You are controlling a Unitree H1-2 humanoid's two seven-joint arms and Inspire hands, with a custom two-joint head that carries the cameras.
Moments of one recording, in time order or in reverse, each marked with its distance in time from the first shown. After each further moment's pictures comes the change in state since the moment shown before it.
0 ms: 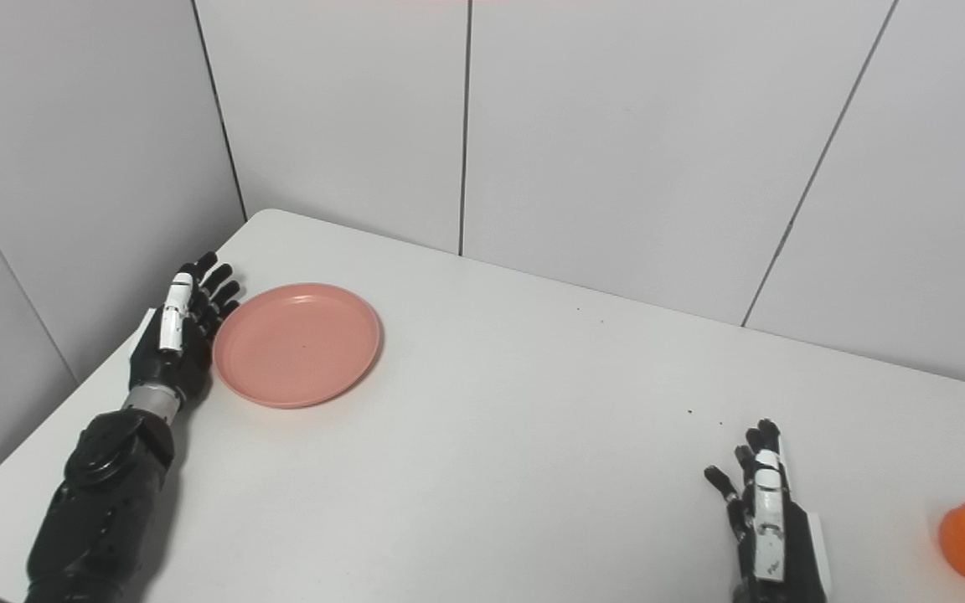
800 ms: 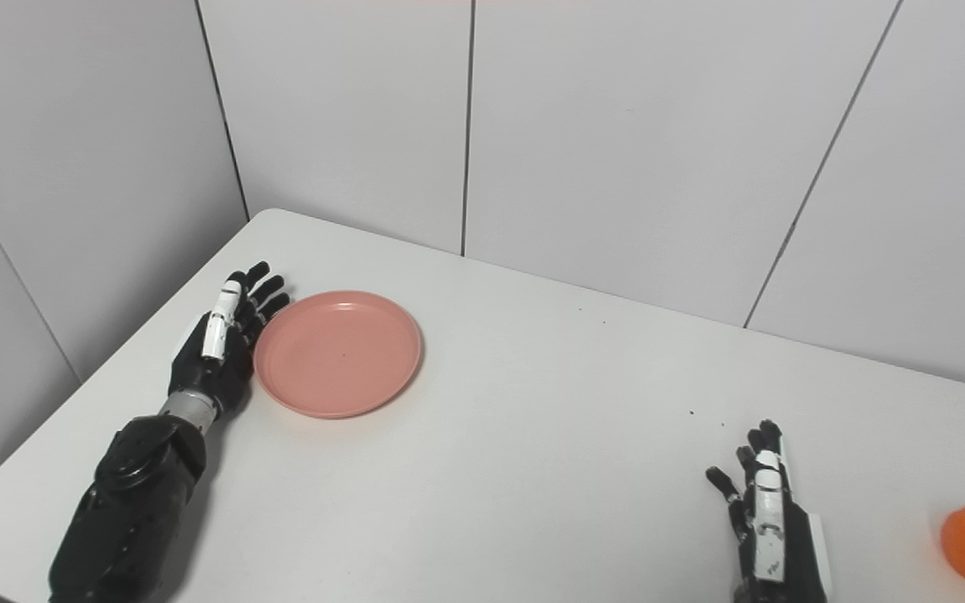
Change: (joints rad) left arm 0.031 -0.038 -0.097 -0.129 0.000 0.110 0.021; right arm 0.000 0.002 0.000 0.001 -0.009 -0.001 -0.003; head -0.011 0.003
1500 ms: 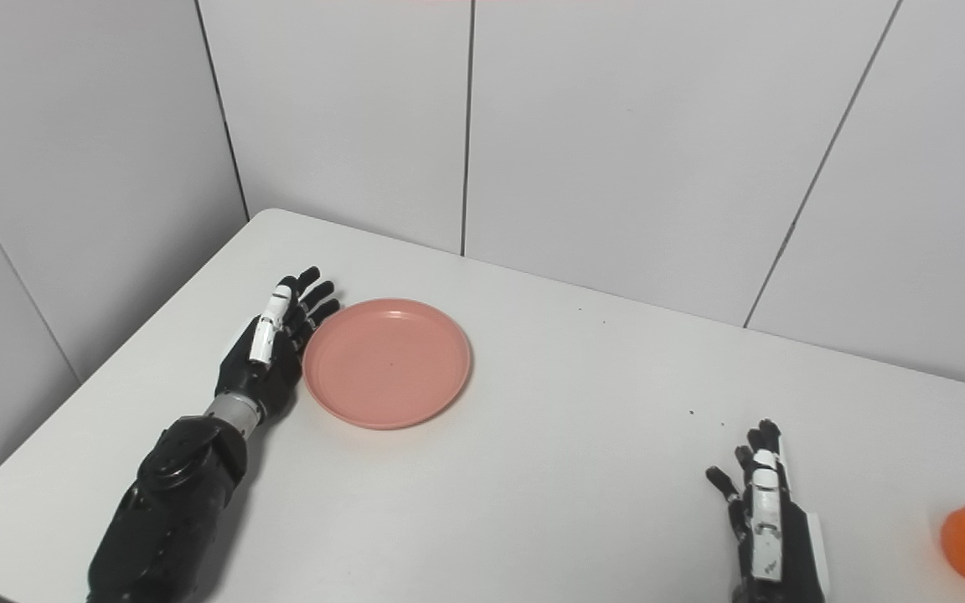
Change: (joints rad) left arm -0.021 -0.043 -0.078 -0.019 0.000 0.027 -0.006; right arm 0.002 0.009 0.003 -0.004 -0.018 0.000 -0.008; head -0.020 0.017
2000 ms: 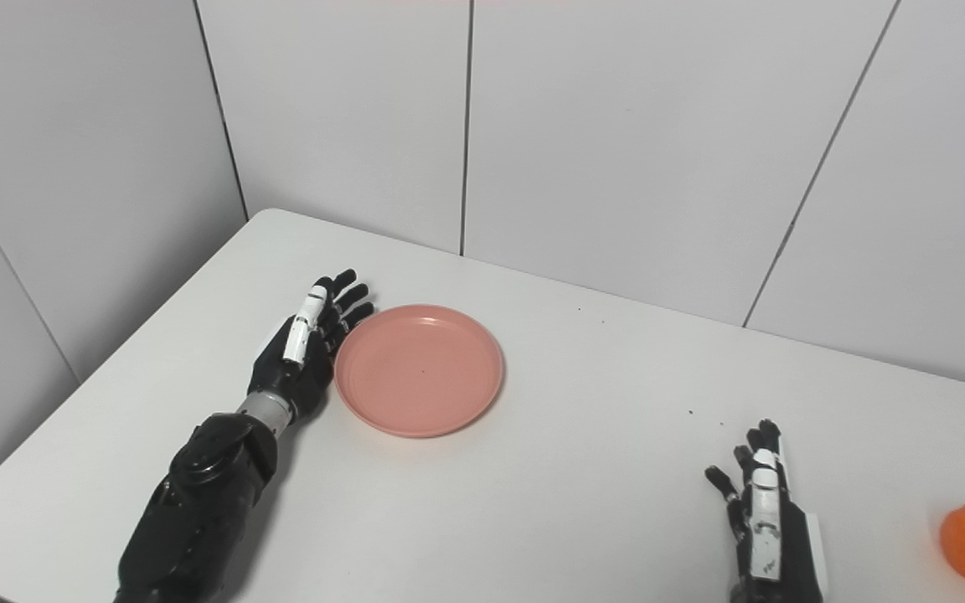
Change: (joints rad) left arm -0.021 -0.037 -0.035 -0.012 0.021 0.031 0.006; right arm 0.000 0.011 -0.001 0.000 0.000 0.000 -0.002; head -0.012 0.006
